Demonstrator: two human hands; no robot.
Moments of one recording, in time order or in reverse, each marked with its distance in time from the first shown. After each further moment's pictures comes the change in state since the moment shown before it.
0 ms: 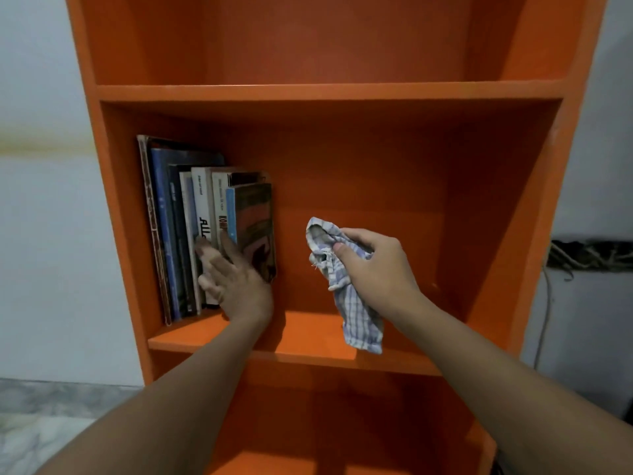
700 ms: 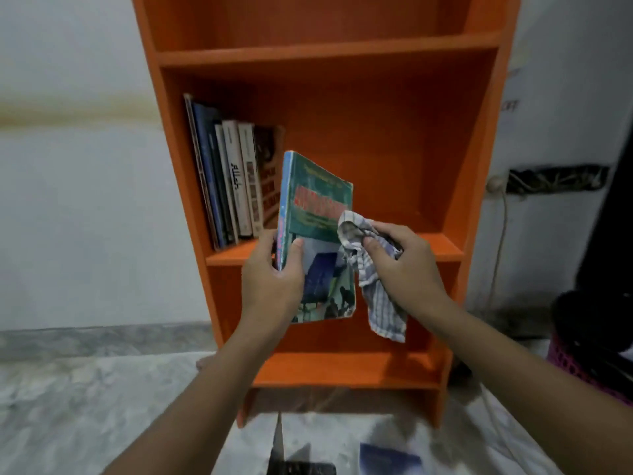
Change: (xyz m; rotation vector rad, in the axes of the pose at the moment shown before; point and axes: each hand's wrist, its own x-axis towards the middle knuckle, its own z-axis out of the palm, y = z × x) left_hand -0.145 -0.042 -0.194 -0.920 -0.406 0.238; right_hand -0.163 -0.017 -0.004 -0.052 0.112 -0.035
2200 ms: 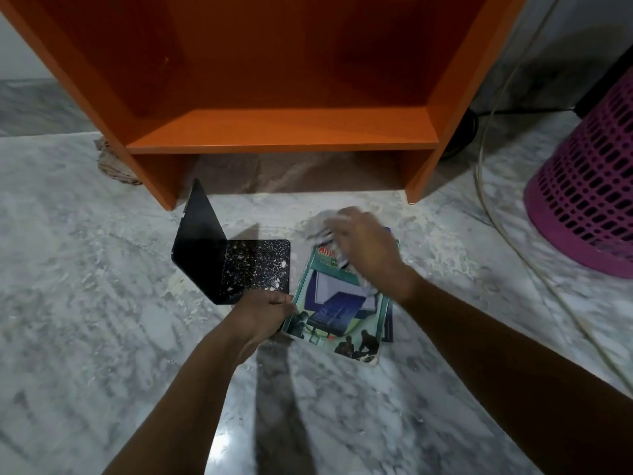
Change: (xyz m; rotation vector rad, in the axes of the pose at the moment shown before) left_hand -0.305 -0.311 0.039 0.163 -0.559 -1.295; right_hand -0.258 0.307 0.115 -0.571 -0.540 0.118
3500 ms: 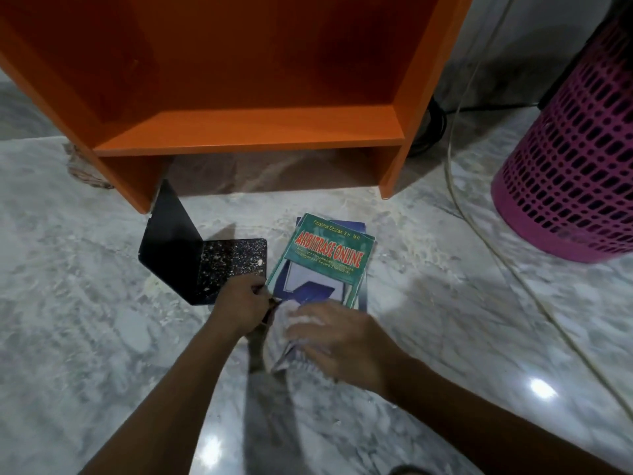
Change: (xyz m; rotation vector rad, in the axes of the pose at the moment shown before) left_hand -0.008 0.022 0.013 0.524 0.239 0.253; right_hand -0.132 -0.037 -0.015 0.179 0.011 -0.422
